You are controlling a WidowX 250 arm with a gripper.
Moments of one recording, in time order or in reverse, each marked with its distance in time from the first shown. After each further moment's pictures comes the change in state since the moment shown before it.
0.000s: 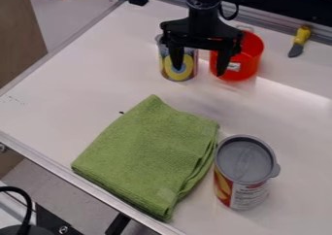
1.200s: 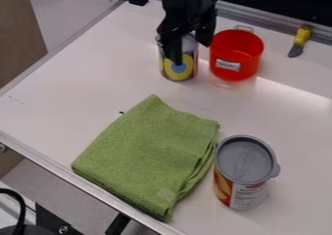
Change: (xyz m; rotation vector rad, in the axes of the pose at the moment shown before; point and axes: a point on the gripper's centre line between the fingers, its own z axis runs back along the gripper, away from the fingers) arm 0.028 0.022 -0.003 0.013 0.029 1.003
